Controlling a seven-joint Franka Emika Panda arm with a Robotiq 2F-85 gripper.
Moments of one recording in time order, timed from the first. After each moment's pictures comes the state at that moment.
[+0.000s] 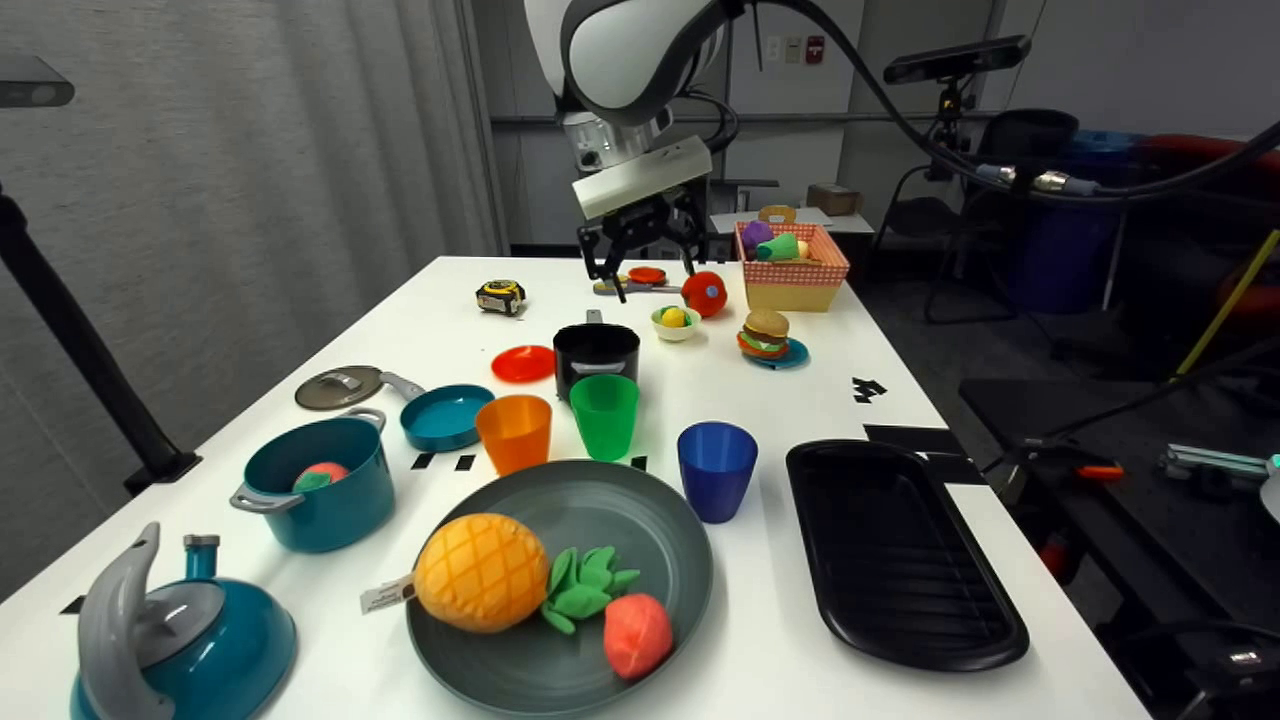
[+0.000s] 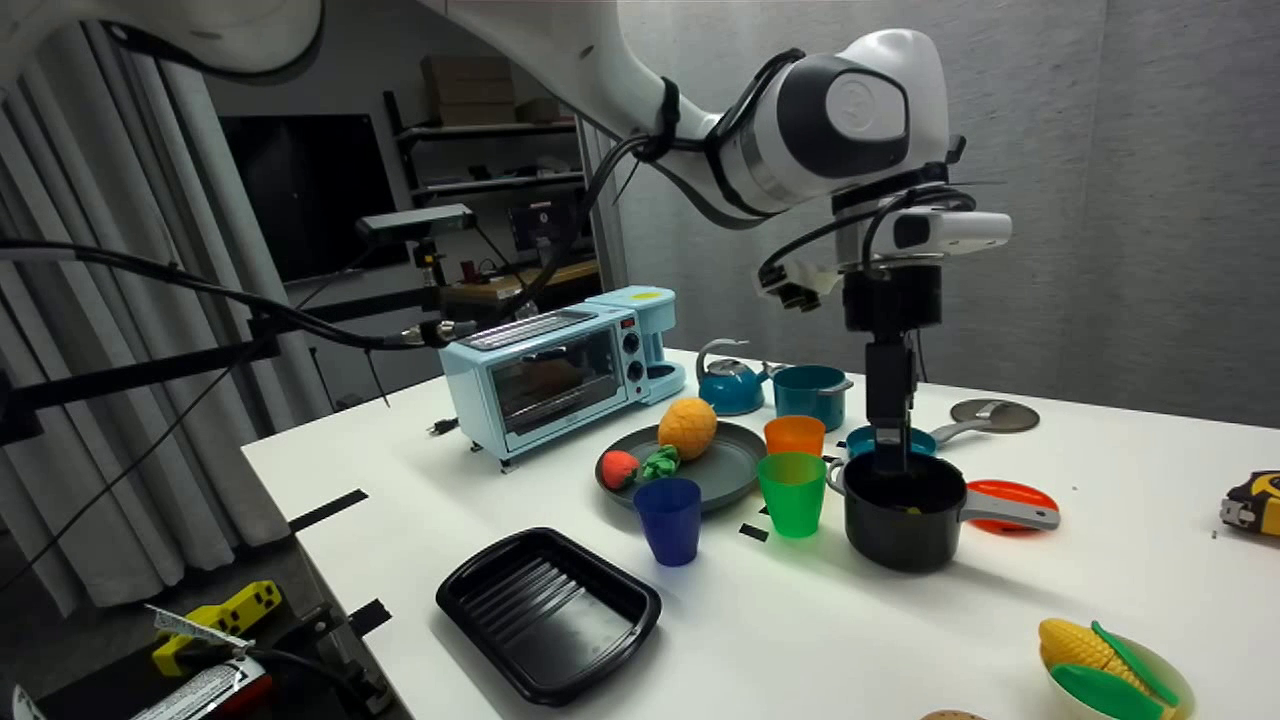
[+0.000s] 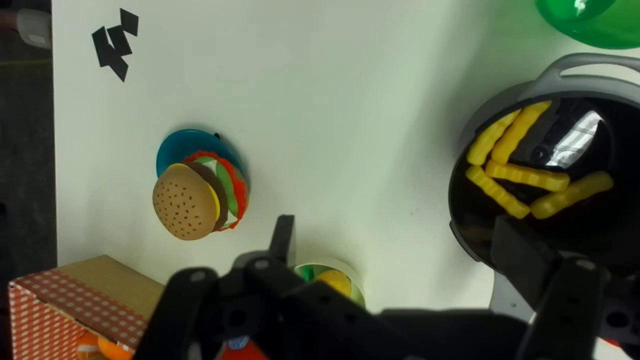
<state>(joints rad) -0.16 0.72 -0.27 -1.45 -0.05 1.97 0.91</state>
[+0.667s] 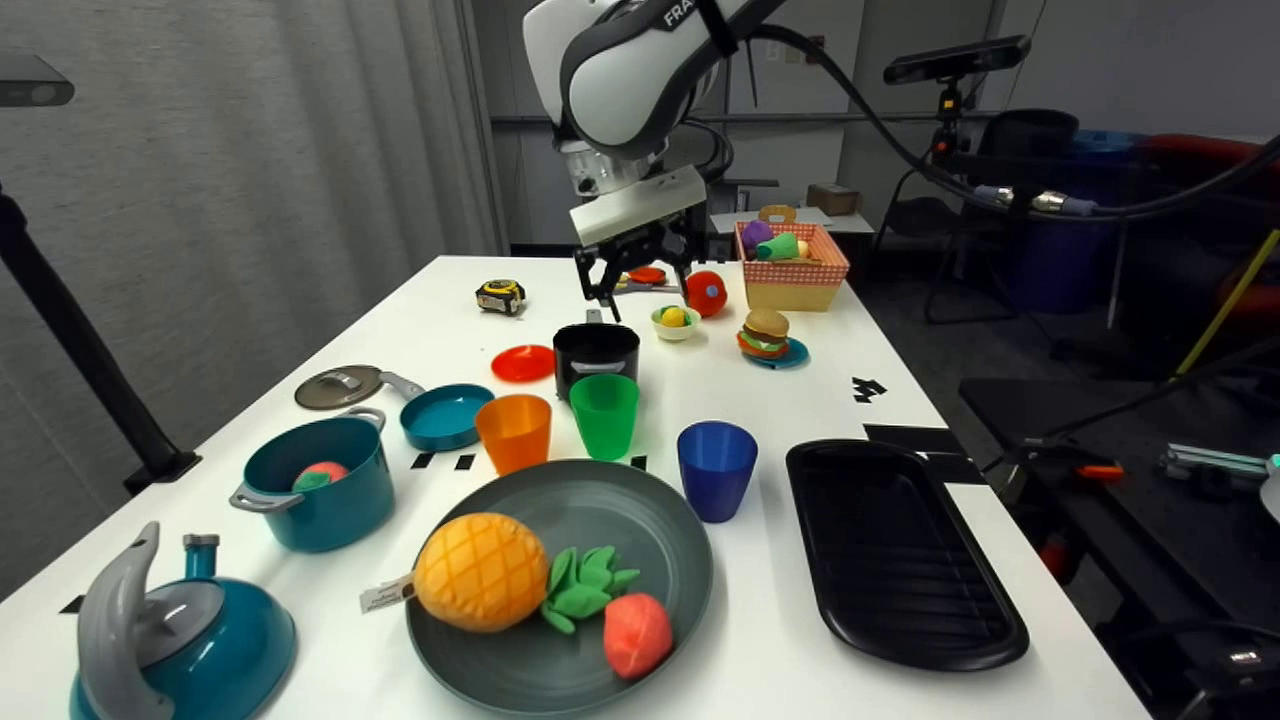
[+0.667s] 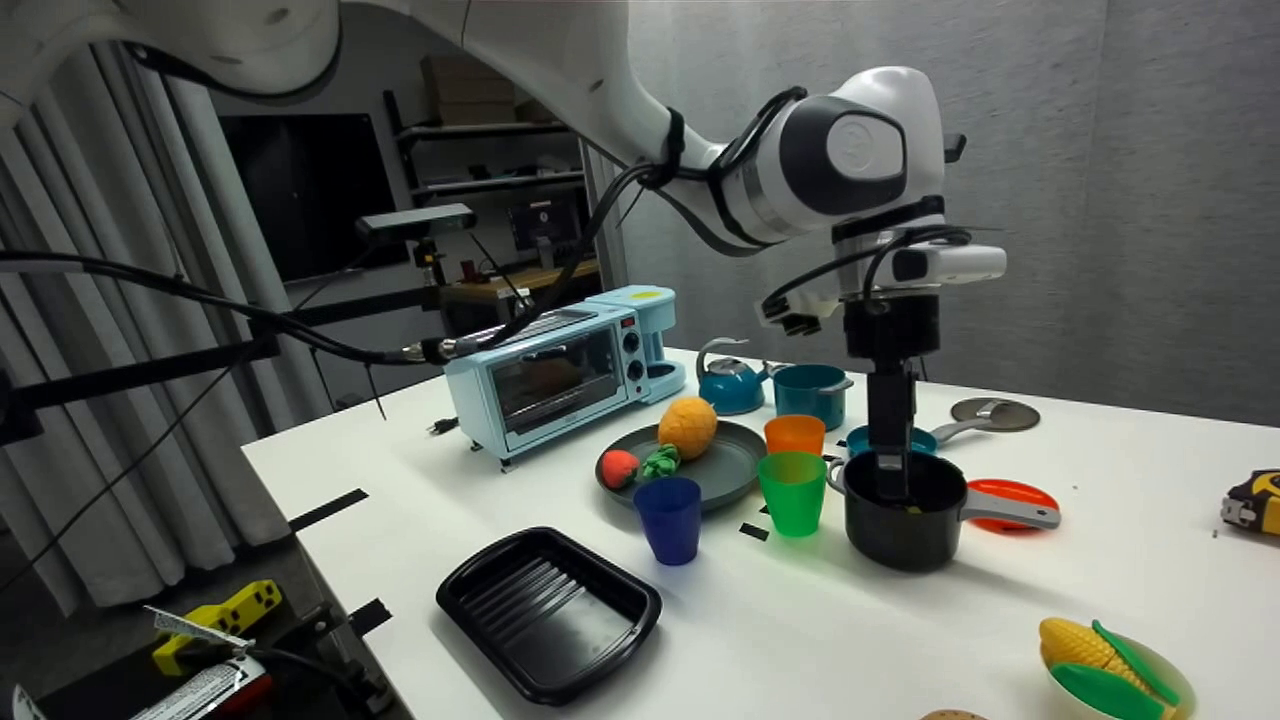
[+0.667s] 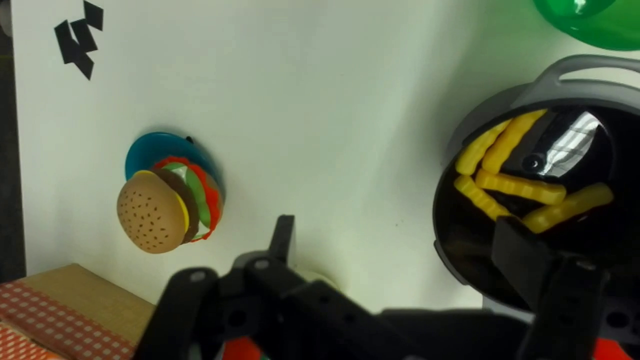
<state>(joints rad) -0.16 0.77 -0.27 -1.44 -0.05 2.03 0.91</state>
